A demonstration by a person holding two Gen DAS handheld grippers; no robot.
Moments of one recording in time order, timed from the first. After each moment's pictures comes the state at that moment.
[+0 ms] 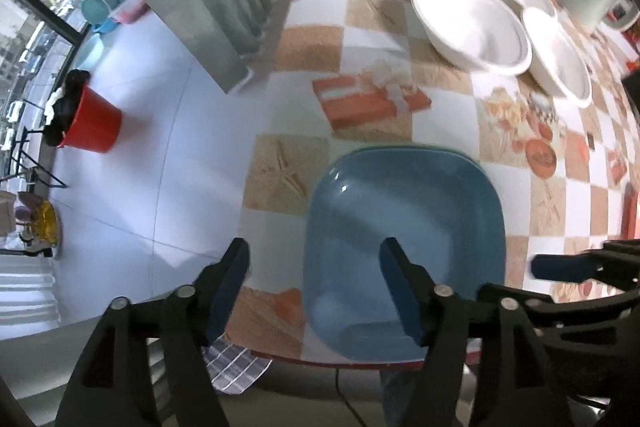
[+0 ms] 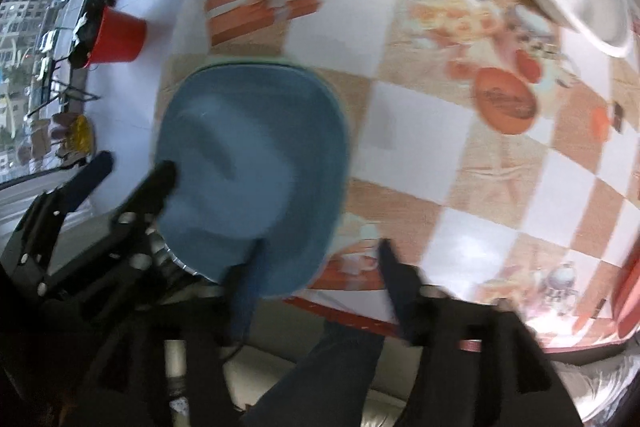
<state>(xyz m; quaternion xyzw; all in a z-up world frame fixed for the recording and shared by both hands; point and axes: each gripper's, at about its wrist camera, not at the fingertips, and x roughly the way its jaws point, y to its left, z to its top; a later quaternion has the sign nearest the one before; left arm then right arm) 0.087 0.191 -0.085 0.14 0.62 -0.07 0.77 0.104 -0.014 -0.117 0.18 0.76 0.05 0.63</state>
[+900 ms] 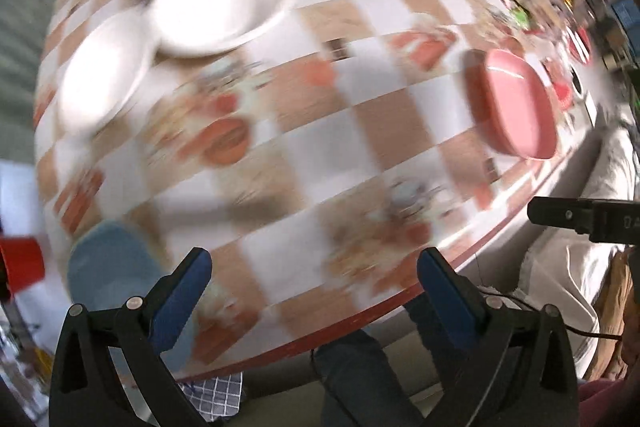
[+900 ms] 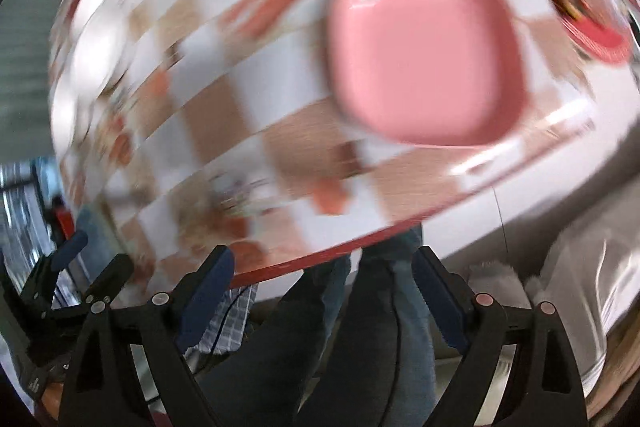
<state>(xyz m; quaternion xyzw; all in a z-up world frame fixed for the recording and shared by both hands) 0.000 -0.042 -0.076 0.26 0.64 -0.34 0.64 -0.114 -0.281 -0.102 0.40 0.67 -0.23 0.58</state>
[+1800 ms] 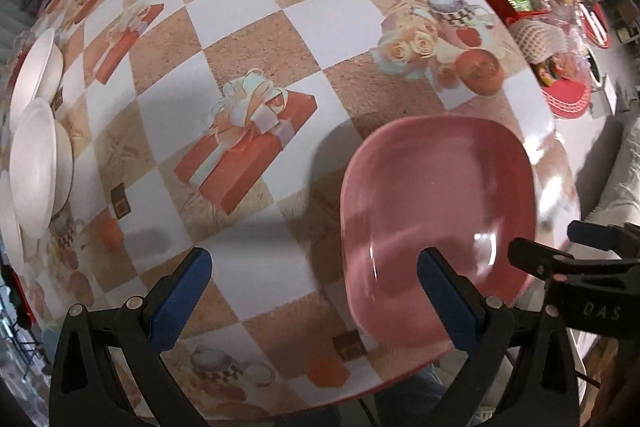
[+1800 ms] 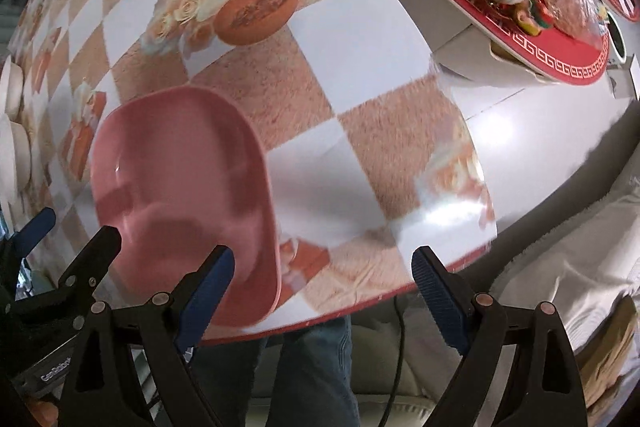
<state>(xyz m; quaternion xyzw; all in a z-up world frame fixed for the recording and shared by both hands) -0.054 -0.267 -0.143 0.32 0.63 -0.31 0.64 -0.142 -0.445 -0.159 0.36 0.70 -0.24 0.57</state>
